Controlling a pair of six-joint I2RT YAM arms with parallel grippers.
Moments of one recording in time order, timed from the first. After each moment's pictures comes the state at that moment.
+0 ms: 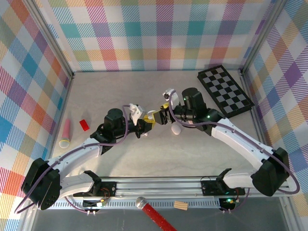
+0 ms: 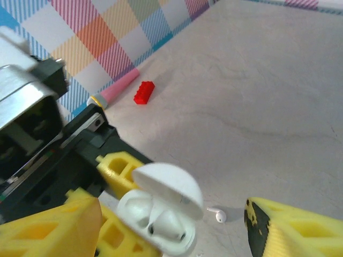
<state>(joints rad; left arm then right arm) -0.59 1.14 0.63 0.28 0.51 -0.08 0.69 1.26 1.07 -0.26 -0.43 0.20</state>
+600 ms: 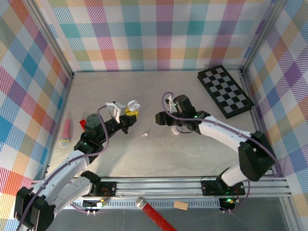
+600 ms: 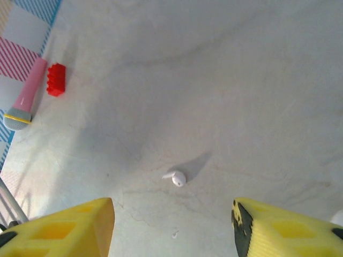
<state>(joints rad) -0.47 0.83 0.55 0.26 0.35 -0.11 0.69 1.51 0.99 -0.22 -0.28 0.56</state>
